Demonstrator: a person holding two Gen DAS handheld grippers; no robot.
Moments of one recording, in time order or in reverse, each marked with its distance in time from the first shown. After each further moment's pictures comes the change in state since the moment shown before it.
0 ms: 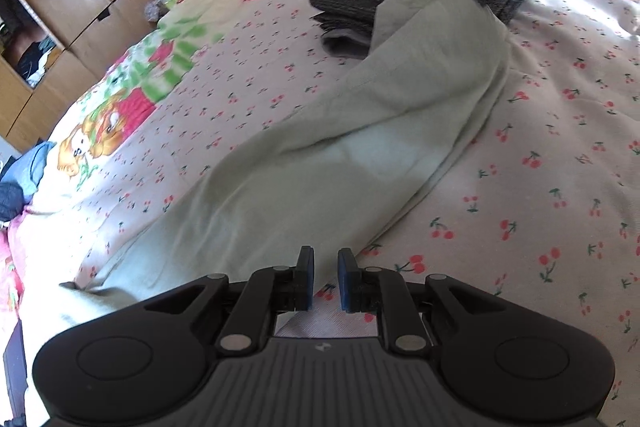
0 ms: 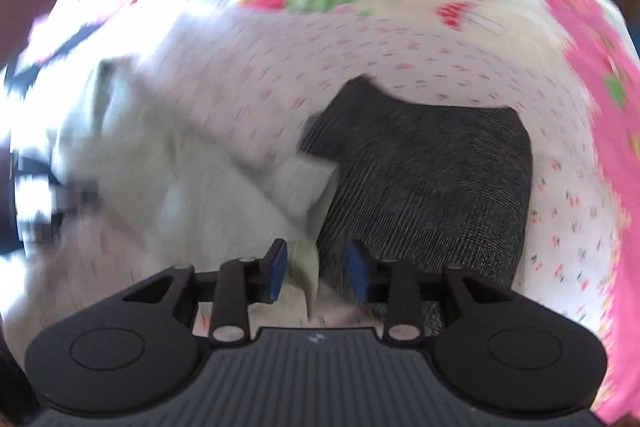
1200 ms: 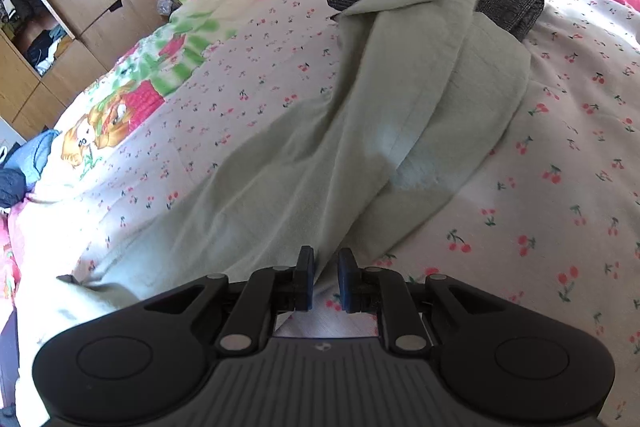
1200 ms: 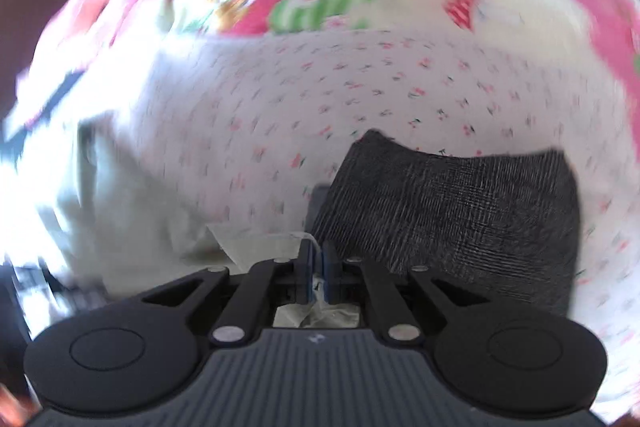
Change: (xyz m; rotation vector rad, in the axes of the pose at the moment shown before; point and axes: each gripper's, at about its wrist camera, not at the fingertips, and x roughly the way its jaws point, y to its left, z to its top) left arm 0.009 0.006 0.001 -0.047 -0.008 0.019; right arm 0.054 -0.032 0.076 0.260 0.004 0.116
